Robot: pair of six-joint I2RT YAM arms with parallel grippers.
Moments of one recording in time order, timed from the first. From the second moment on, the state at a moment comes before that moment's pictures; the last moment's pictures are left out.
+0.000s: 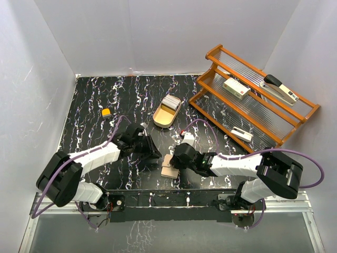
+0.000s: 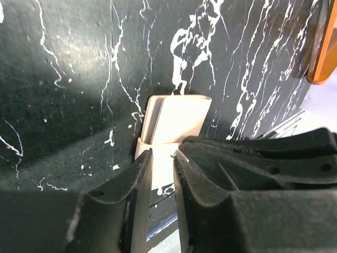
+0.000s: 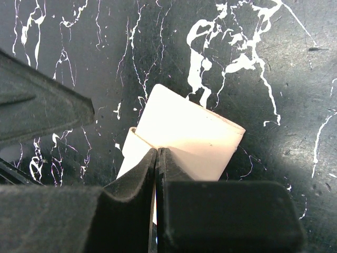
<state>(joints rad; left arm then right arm) -0.63 1.37 0.64 -0.18 0.32 -0.95 1.06 1.40 0.59 0.05 0.26 0.93</state>
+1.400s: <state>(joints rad) -0.72 1.50 0.56 0.06 0.44 -0.98 1.05 1.41 0.59 0.07 0.26 0.92</state>
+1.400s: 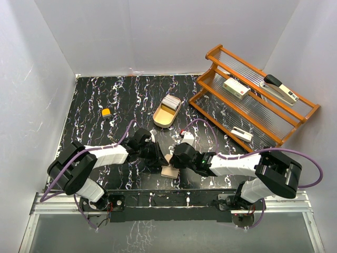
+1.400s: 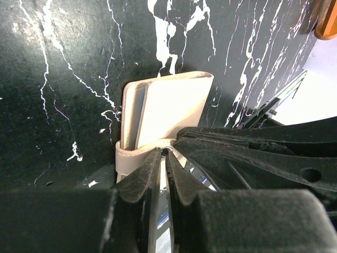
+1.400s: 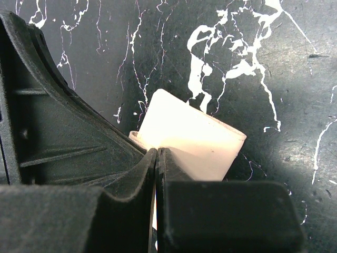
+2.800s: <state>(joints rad) -0.78 1.54 0.72 -0.17 0.33 -0.92 1.05 1.36 0.58 0.02 0.24 0.92</state>
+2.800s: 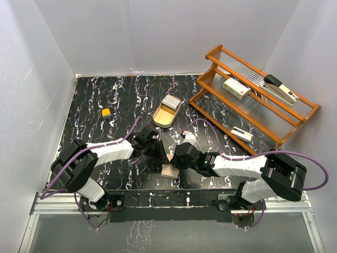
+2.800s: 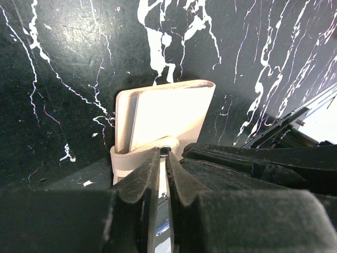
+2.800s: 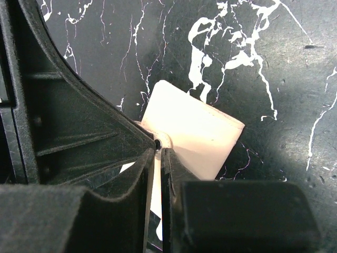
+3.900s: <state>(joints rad) -0.80 1.46 0.72 -0.27 0.24 -0.98 1.04 1.35 0.58 0.02 0.21 0.94</state>
